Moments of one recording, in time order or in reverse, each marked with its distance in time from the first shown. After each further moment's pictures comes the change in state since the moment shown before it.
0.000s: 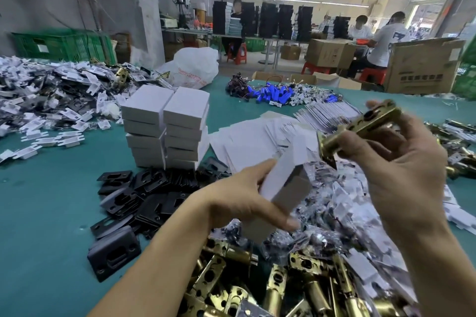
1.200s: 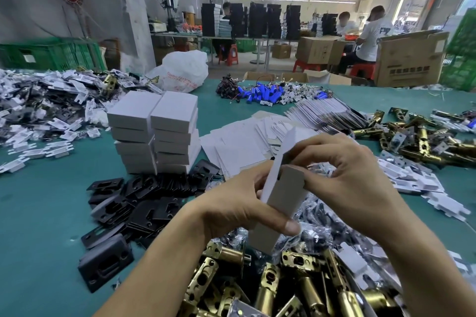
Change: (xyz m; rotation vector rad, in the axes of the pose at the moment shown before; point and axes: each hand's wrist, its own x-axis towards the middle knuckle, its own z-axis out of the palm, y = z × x) left_hand 0.003 -0.001 0.014 -0.124 -0.108 0.101; right_hand -0.004 0.000 0.008 -0.471 -0.388 -0.003
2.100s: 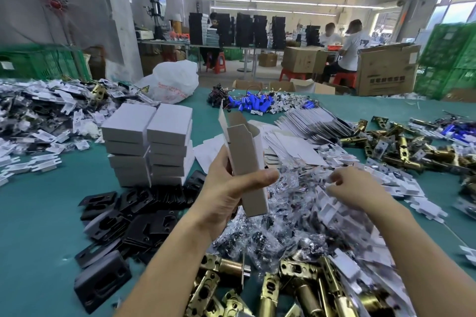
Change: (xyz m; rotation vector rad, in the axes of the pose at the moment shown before) left_hand 0.000 0.005 -0.007 -0.231 0.494 0.207; right_hand 0.025 0.133 -0.016 -0.608 -0.194 0.689
